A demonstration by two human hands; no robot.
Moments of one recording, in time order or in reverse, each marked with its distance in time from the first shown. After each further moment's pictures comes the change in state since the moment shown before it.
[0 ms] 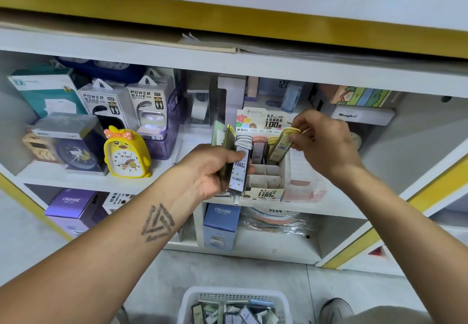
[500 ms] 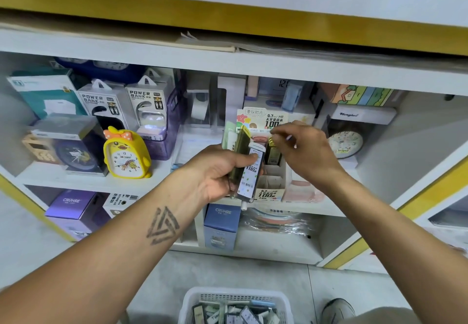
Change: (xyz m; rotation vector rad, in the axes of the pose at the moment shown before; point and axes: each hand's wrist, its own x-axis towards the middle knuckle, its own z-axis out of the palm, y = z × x) left_hand -0.006 -0.003 0.011 0.039 -0.077 0.056; right_hand -0.003 -0.008 0.026 0.027 -0.103 0.000
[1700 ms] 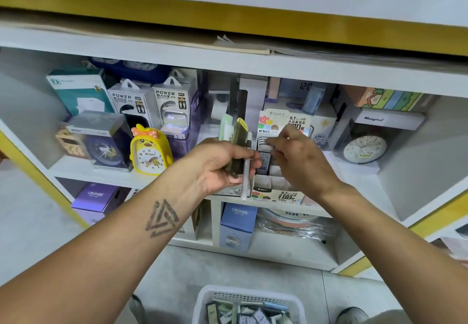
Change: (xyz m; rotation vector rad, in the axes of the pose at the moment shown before) left_hand -0.009 0.017 -0.036 -0.065 0.012 -0.056; right_hand 0.001 -0.014 0.042 -0.229 -0.014 -0.342
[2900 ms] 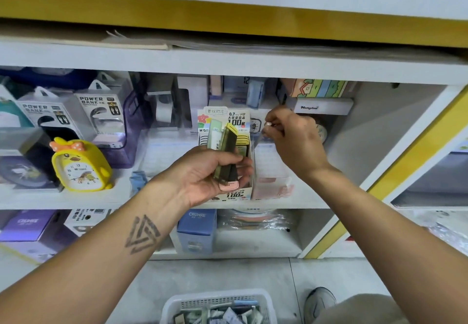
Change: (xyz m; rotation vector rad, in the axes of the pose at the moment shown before) left_hand 0.026 -0.029 0.070 -0.060 -0.147 -0.042; right_hand -0.021 0.075 -0.048 0.065 0.306 0.188
